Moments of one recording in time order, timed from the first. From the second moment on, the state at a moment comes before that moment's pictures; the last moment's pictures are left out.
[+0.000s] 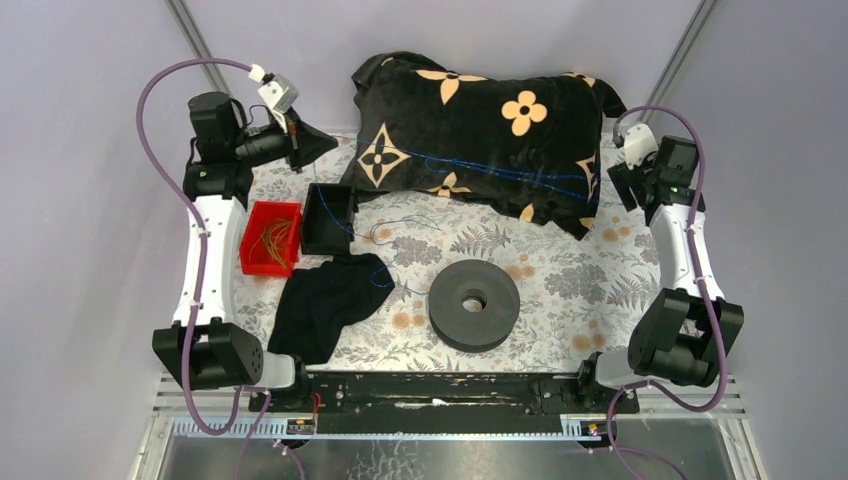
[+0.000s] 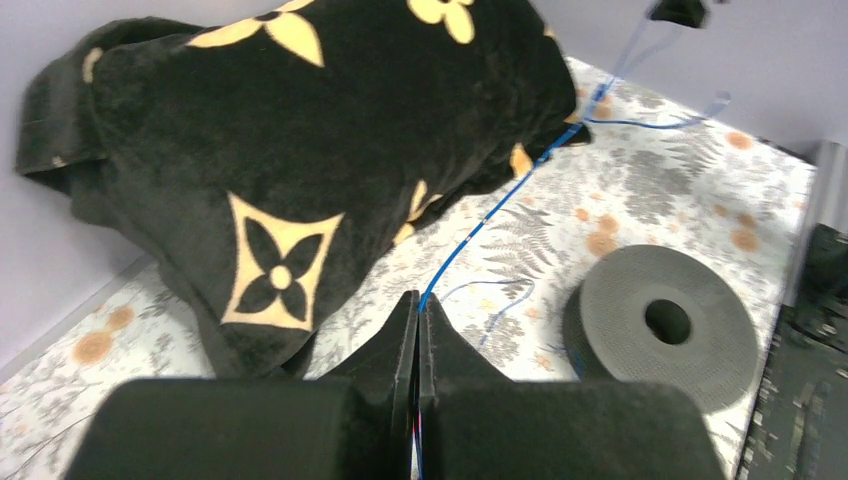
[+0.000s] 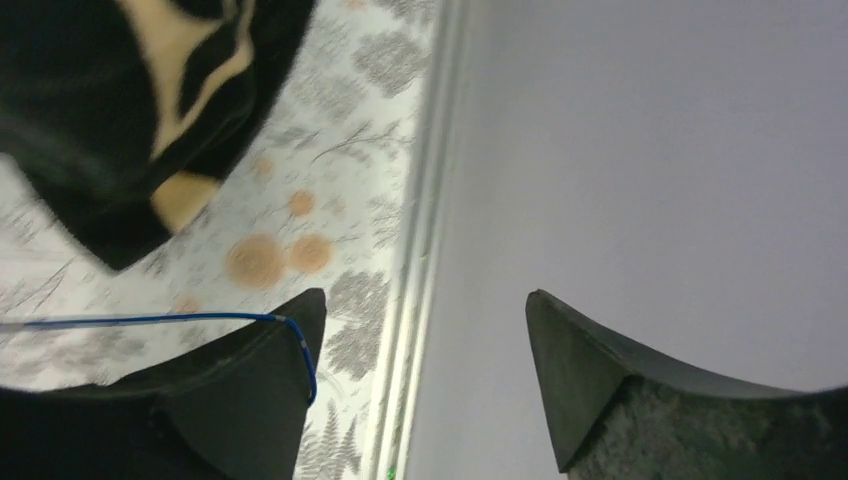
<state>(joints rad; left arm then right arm) 0.16 1.38 1.51 -0.39 1.13 0.18 -0.27 1.43 1.19 -0.33 0.06 -0.73</state>
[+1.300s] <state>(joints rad) -0.38 1.39 1.32 0.13 1.03 -0.67 0.28 1.50 1.09 -0.23 -1.02 -0.15</state>
